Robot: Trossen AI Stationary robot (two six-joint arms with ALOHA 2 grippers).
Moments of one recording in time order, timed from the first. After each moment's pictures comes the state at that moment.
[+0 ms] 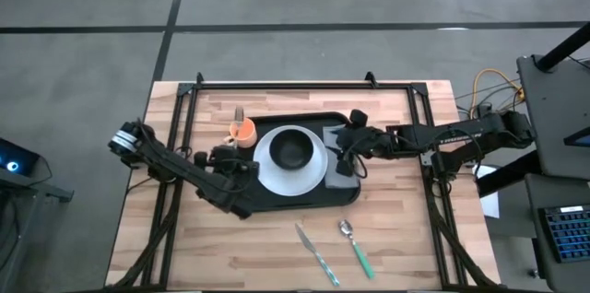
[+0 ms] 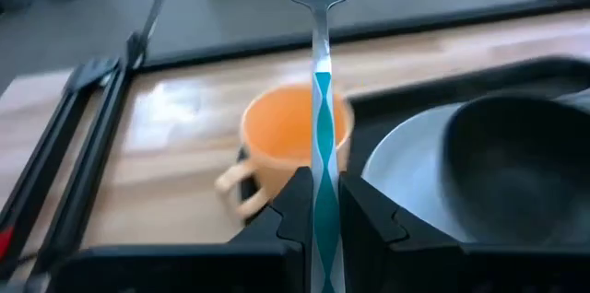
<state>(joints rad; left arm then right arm) -0.44 1.64 1.20 -1.57 -0.96 -2.10 0.06 1.28 0.93 -0.30 0.42 0.04</state>
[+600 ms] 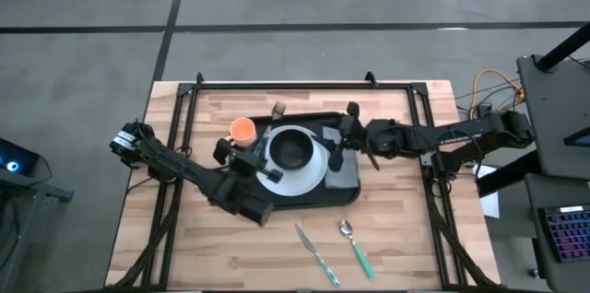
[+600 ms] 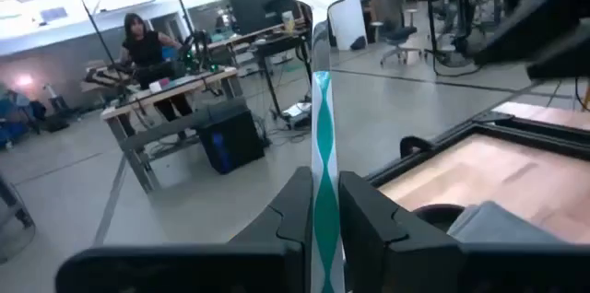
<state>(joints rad) -0.44 1.65 1.39 -1.14 -1.54 -1.22 0.07 1.29 0.92 0.18 0.42 0.12</state>
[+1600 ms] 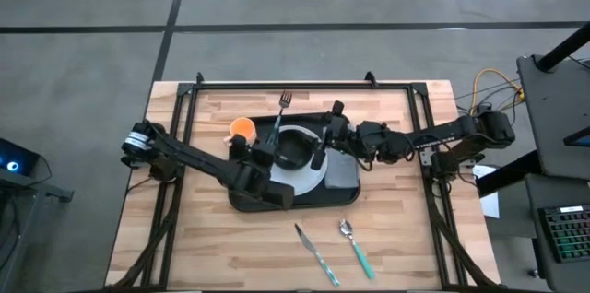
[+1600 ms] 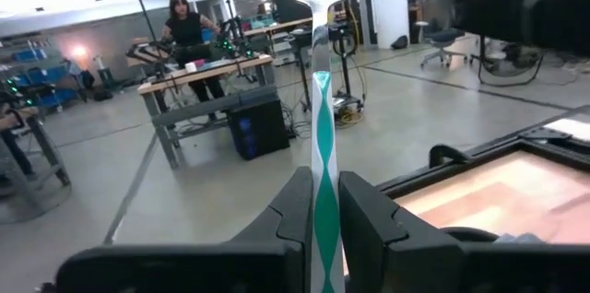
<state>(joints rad) -0.31 1.74 1.39 -0.83 -1.56 -1.08 0.05 1.49 0.92 0.66 0.41 -0.01</state>
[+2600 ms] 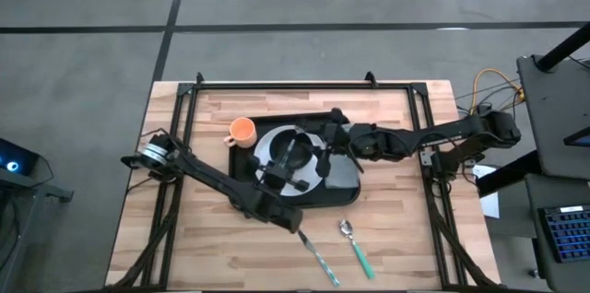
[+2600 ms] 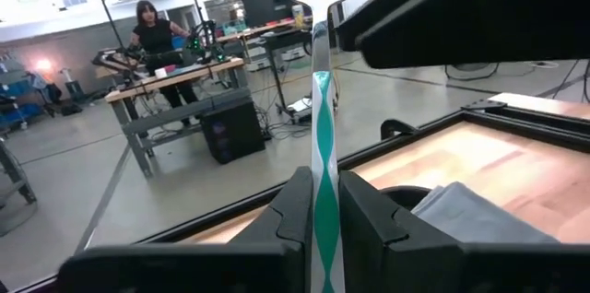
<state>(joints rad) -0.39 1.91 1.42 -0.71 -1.56 -1.07 0.06 1.44 0.94 0.29 0.33 0.07</state>
